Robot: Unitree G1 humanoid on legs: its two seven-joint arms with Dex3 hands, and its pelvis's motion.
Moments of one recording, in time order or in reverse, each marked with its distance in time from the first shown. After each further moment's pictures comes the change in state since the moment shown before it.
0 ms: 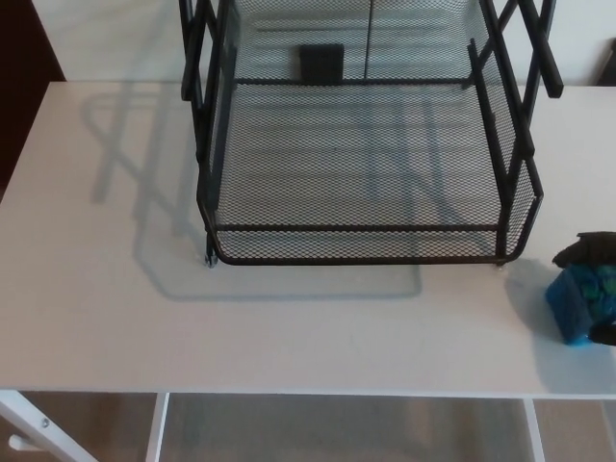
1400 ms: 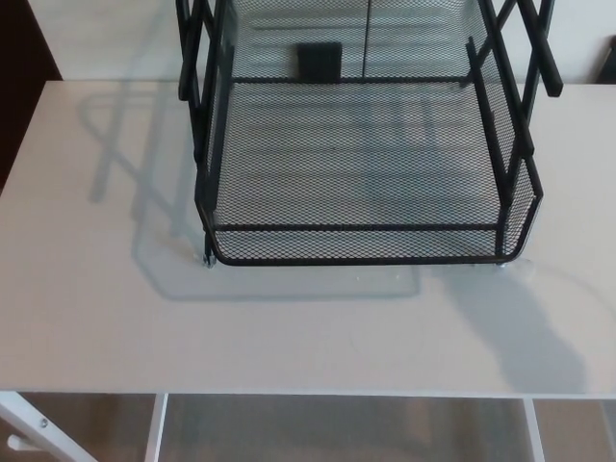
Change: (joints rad) left_arm 0.001 0.019 -0.023 0.006 0.016 0.000 -0.002; right_arm -0.277 -0.014 -0.471 -0.135 -0.012 -0.224 -0.429
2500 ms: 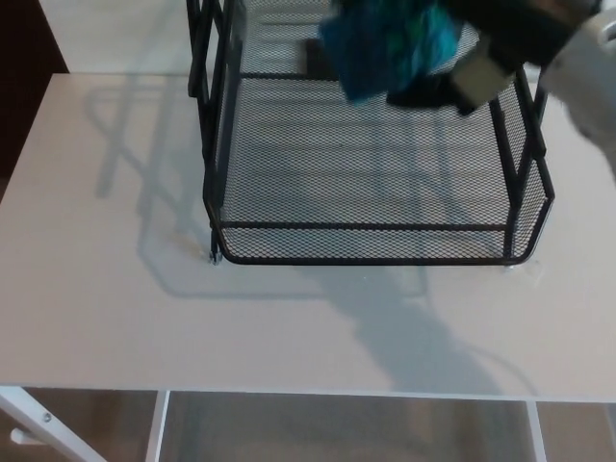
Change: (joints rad) left_arm -0.002 0.004 -0.013 -0.001 0.007 0.000 -0.001; right_arm -0.358 0.342 0.600 0.122 -0.012 0.165 0.368
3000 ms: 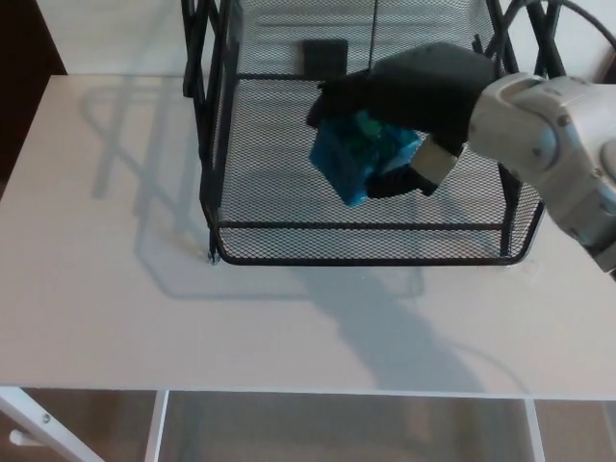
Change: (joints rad) left_arm 0.010 0.000 -0.002 0.001 0.001 0.000 -0.001; right_arm -0.055 0.044 0.229 0.132 -0.103 0.115 0.202
